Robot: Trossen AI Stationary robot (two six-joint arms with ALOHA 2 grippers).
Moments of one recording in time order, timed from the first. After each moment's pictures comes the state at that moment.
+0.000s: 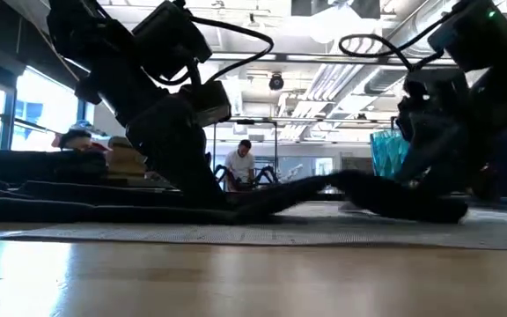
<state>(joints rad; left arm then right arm) -0.14 1.80 0.76 0.24 -0.04 -0.25 0.23 1.28 0.30 0.25 0.08 1.21</state>
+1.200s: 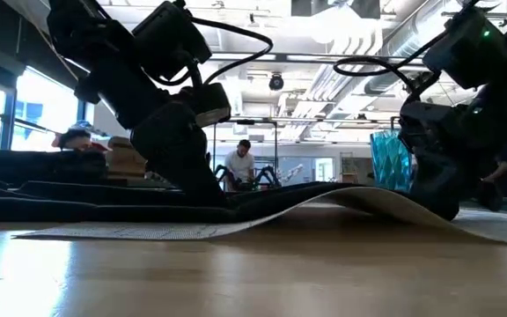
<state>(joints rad) -0.14 1.80 0.76 0.23 -0.09 -0.25 0.23 1.40 0.30 0.14 0.20 1.18</state>
